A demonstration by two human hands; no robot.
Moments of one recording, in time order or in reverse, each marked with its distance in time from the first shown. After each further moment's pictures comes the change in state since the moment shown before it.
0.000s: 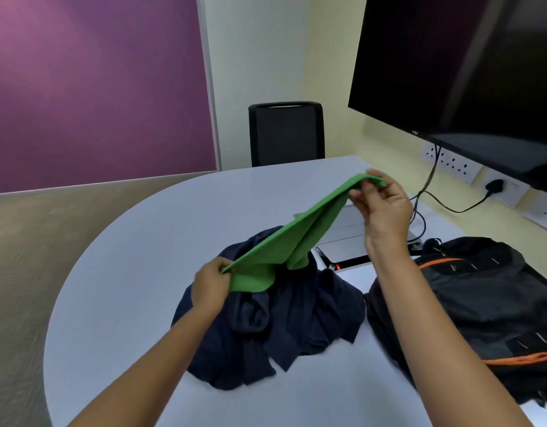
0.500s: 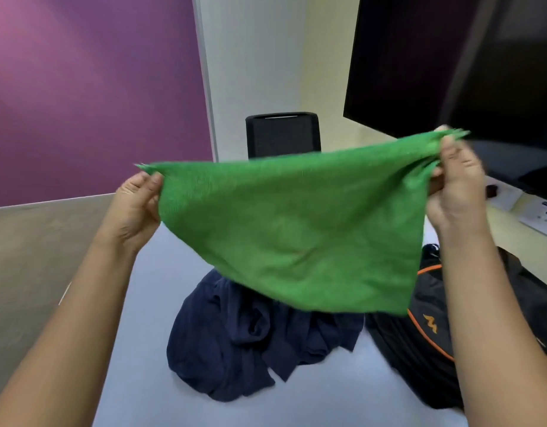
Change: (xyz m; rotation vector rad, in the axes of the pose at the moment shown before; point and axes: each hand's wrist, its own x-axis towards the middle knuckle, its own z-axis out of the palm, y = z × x) left_hand 0.024 0.096 -0.158 -0.927 -0.255 0.341; right_hand 0.053 -0.071 -0.045 0.063 -0.057 -0.065
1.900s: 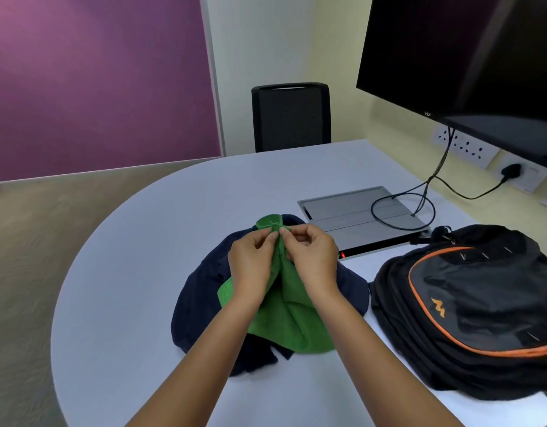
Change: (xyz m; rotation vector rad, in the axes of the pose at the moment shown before) left_hand -0.063 -0.126 0.123 0.417 0.322 -0.202; right_hand -0.139 0.148 0.074 -0.605 -0.082 0.275
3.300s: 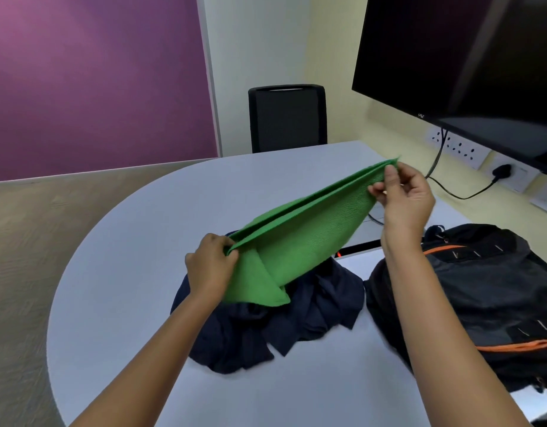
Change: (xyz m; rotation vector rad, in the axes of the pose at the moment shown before) left_hand 0.032 -0.039 -0.051 0.755 0.032 0.188; right_hand 0.065 -0.048 -0.101 0.479 0.321 -0.240
